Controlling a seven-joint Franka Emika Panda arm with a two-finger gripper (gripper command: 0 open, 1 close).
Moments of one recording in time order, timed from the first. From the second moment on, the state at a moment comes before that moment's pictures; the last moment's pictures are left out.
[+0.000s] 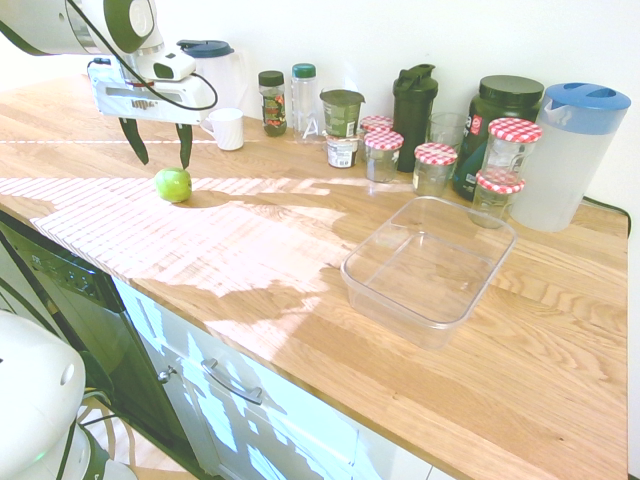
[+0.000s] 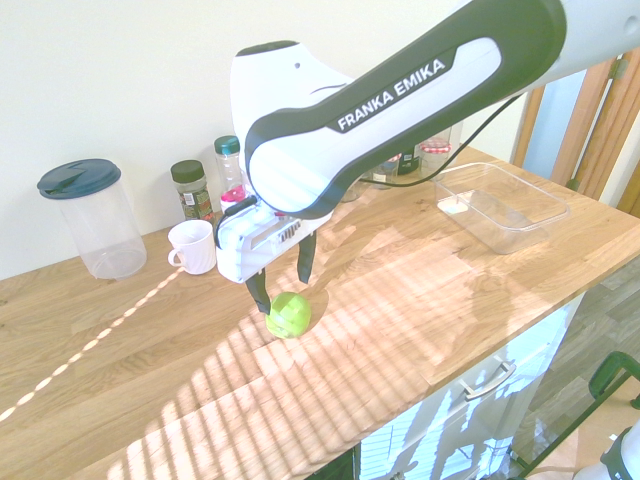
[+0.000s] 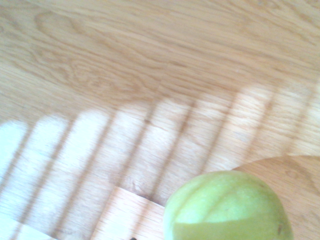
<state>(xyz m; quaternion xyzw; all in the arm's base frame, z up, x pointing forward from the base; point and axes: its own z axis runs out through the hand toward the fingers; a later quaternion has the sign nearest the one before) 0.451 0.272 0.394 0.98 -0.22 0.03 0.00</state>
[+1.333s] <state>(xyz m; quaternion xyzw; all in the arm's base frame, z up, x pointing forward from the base) 0.449 0.280 0.338 0.98 -0.20 0.03 0.03</state>
